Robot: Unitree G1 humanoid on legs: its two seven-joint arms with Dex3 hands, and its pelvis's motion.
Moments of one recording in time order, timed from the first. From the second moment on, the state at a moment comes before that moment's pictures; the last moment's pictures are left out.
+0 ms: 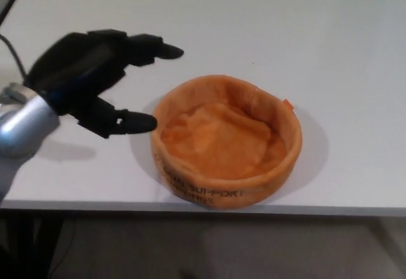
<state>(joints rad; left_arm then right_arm) -0.57 0.67 -0.25 0.17 0.46 -0.34 -0.22 0.52 -0.45 -0.21 0.42 0.16 -0.62 0.50</state>
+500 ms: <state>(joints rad) -0.58 0.52 -0.42 0.24 0.61 -0.34 -0.17 0.53 -0.44 -0.21 0.40 0.16 -0.62 0.49</state>
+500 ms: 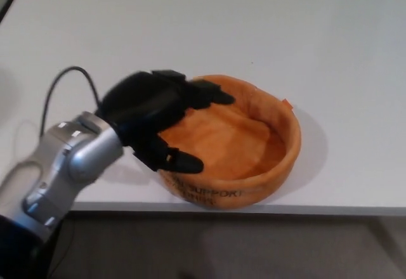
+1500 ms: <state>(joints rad) -0.56 0.48 -0.51 0.31 0.72 -0.31 -0.15 0.50 -0.45 -0.21 0.41 0.16 -0.63 0.50</state>
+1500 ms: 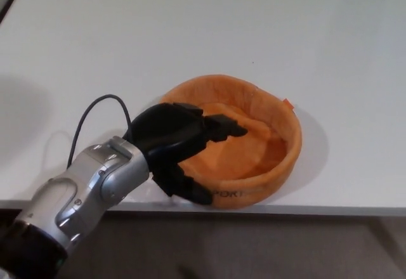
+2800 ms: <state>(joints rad) -0.57 0.60 -0.69 0.31 1.10 -0.21 0.01 0.46 -0.48 -0.21 0.43 0.16 -0.62 0.52</state>
